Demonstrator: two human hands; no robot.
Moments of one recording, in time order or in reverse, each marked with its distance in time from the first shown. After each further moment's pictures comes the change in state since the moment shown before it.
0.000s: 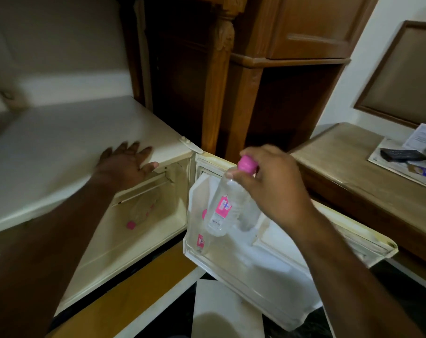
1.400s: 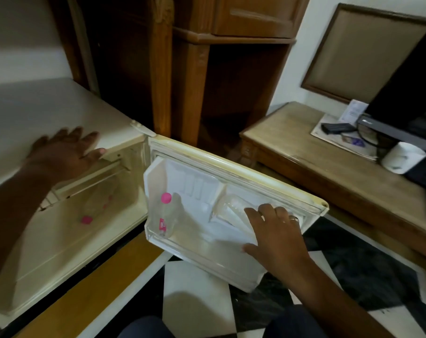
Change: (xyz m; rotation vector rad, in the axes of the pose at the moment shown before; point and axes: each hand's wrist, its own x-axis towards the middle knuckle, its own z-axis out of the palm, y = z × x) left_hand 0.014 -0.016 0.018 -0.044 -0.008 0.016; right_hand -0.144 0.094 -0.006 -0.691 -0.403 0.202
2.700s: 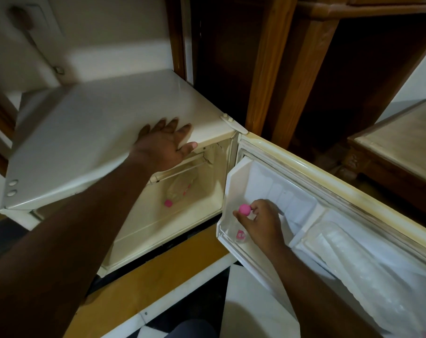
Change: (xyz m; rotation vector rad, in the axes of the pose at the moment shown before) left_hand -0.014 0.015 -0.012 0.041 -0.006 -0.034; right_hand 0.155 -0.157 0.141 0.981 0.089 0.004
